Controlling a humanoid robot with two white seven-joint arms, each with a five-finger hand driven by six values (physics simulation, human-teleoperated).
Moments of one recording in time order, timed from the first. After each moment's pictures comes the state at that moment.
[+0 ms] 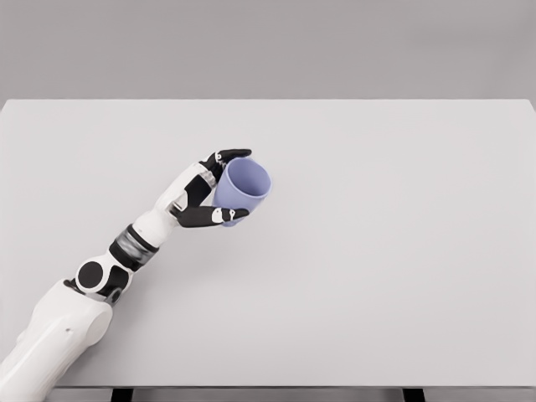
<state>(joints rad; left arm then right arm) -0.33 0.36 -0.60 -1.24 0.60 -0.58 -0.41 0.05 0.00 -0.22 0.18 -0.31 -0.32 -0.02</state>
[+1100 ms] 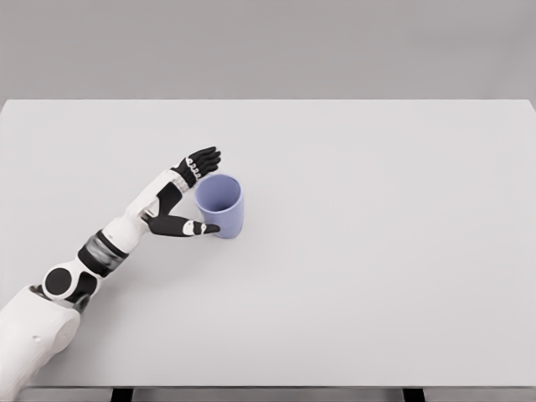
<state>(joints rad) -0.30 0.47 -0.59 -1.25 0.60 -0.60 -0.40 0.05 0.00 -0.22 0.18 -0.31 -0.32 -0.02</state>
